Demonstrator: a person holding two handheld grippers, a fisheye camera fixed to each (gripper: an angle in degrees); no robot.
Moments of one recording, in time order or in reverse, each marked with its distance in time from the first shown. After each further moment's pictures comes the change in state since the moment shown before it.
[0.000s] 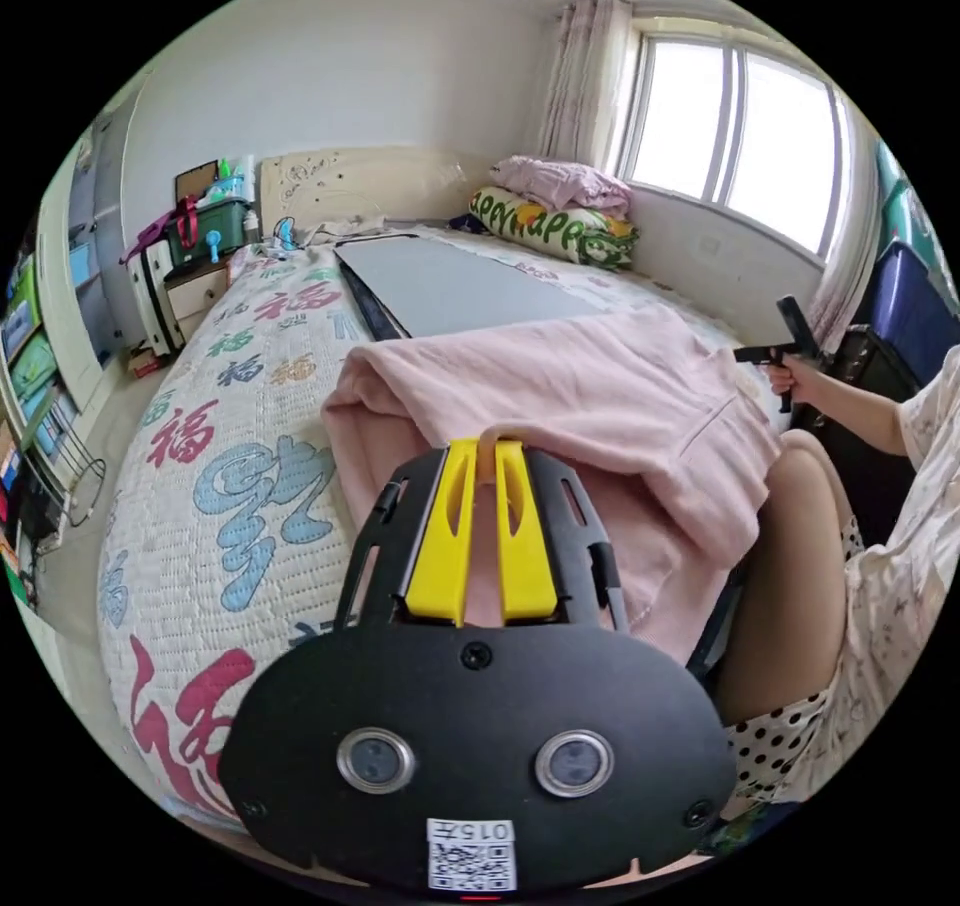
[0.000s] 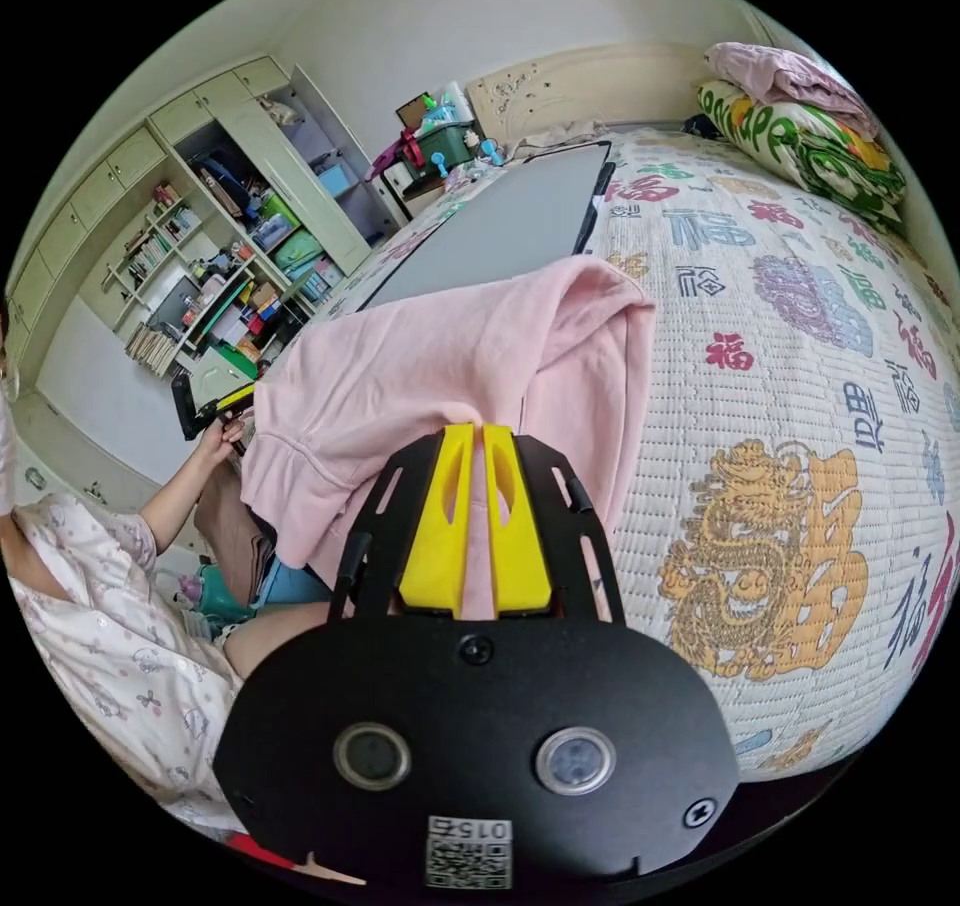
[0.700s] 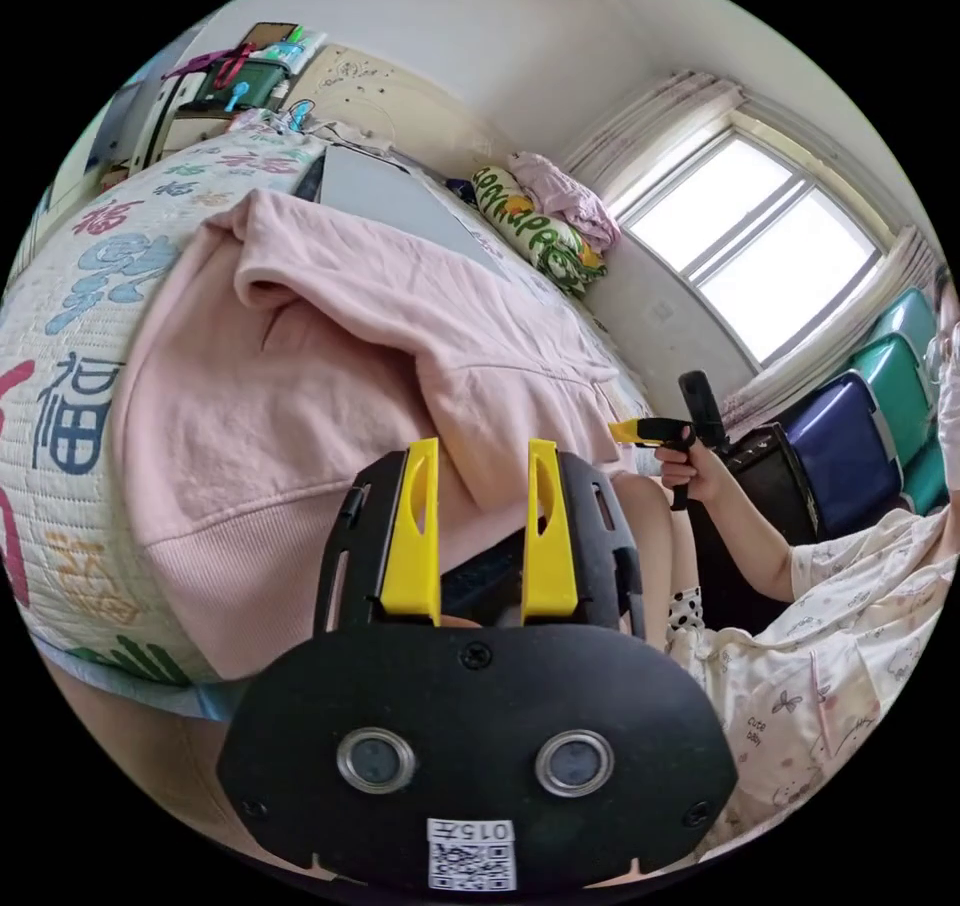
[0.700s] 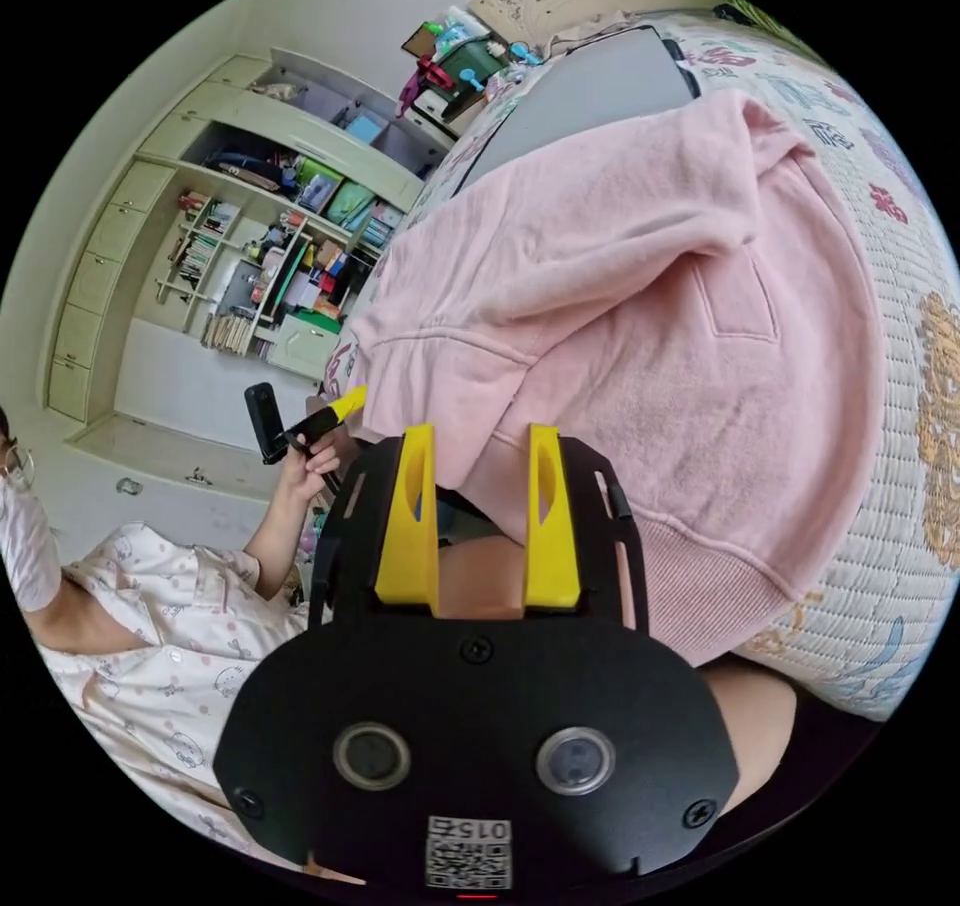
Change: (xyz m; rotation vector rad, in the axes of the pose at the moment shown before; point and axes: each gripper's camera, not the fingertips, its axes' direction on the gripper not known) left arm 0.126 0.096 0.010 -0.053 0.380 -0.362; right arm 0.136 0.021 -0.066 -0.250 -0.296 0.091
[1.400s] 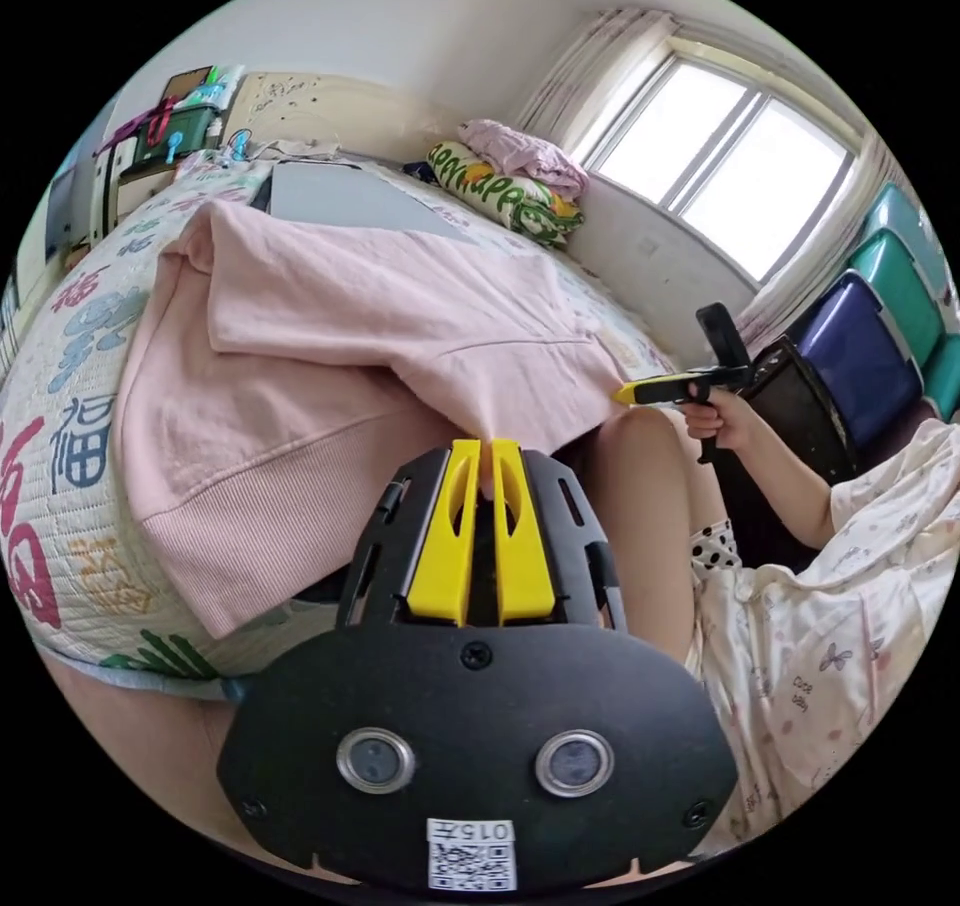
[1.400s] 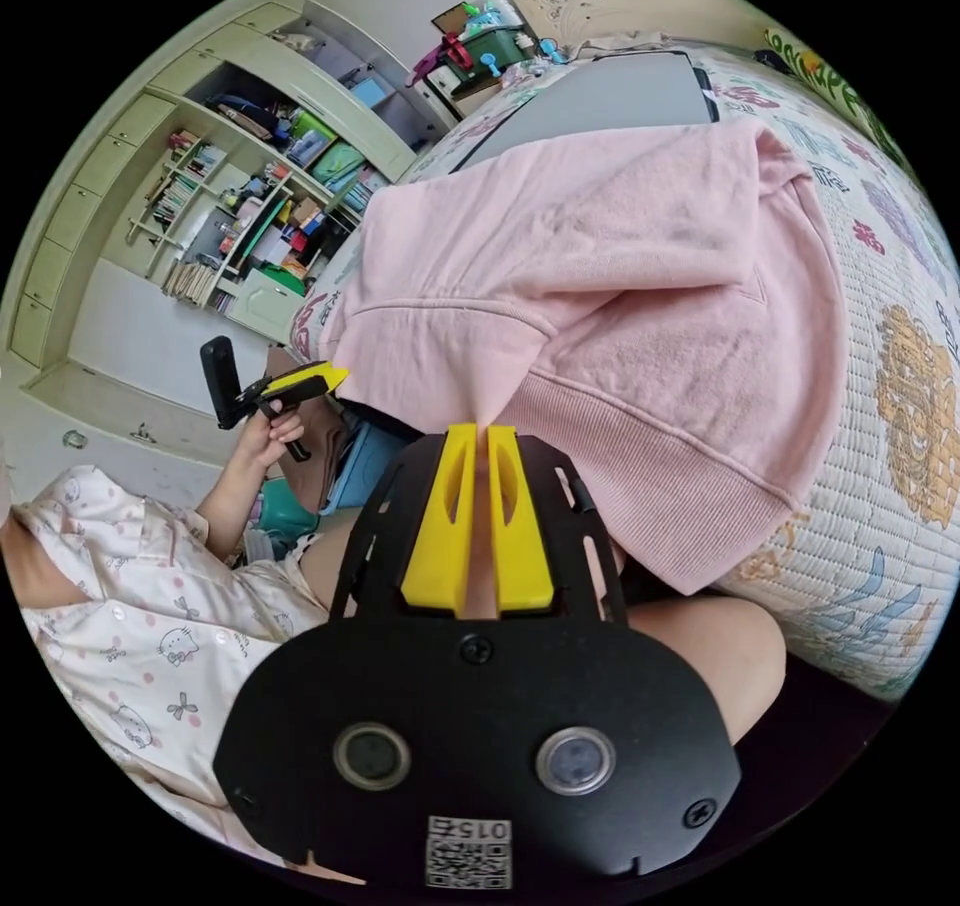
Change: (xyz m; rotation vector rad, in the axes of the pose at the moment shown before) left arm 0.015 0.036 -0.002 -0.061 -0.082 0.148; right arm 0.174 0.142 0.013 -0.043 0.178 -0.086
